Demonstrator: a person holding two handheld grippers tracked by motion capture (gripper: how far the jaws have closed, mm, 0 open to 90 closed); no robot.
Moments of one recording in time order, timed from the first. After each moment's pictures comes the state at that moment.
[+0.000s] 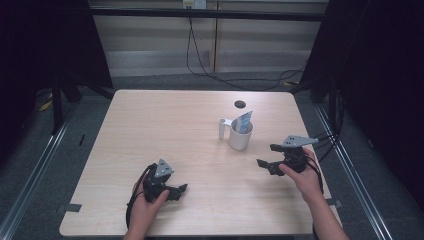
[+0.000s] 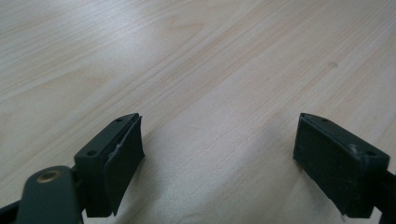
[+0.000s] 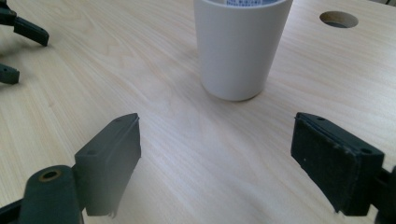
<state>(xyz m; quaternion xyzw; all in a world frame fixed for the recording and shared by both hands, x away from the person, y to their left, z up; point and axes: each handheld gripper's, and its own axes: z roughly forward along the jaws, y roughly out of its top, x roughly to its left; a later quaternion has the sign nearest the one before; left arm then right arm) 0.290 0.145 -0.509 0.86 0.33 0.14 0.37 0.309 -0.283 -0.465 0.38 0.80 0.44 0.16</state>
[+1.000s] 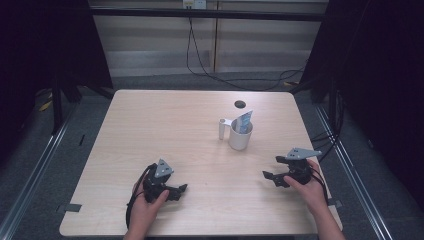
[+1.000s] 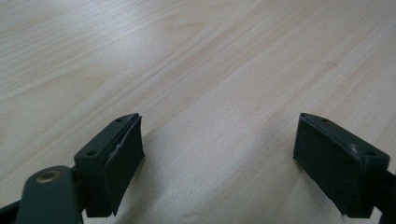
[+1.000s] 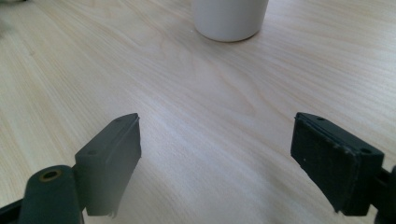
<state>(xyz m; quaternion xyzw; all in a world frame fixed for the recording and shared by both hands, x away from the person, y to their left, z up) 0.289 0.146 -0.508 0.86 0.33 0.14 0.36 0.287 -0.300 -0.496 0.40 0.81 0.41 0.15</state>
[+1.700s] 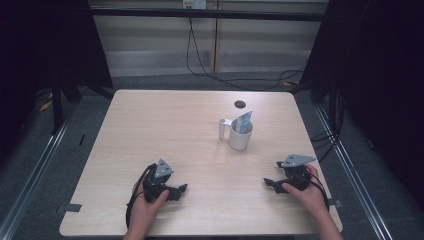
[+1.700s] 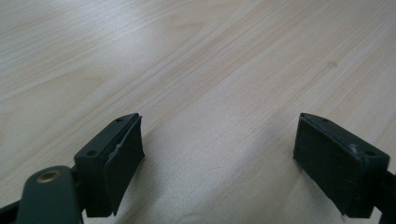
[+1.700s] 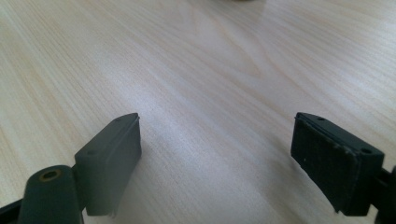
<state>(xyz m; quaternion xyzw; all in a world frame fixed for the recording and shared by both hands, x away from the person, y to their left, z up) 0.289 0.146 -0.508 0.86 0.33 0.14 0.36 0.278 -0.298 -0.510 0.38 0.84 0.36 0.17</state>
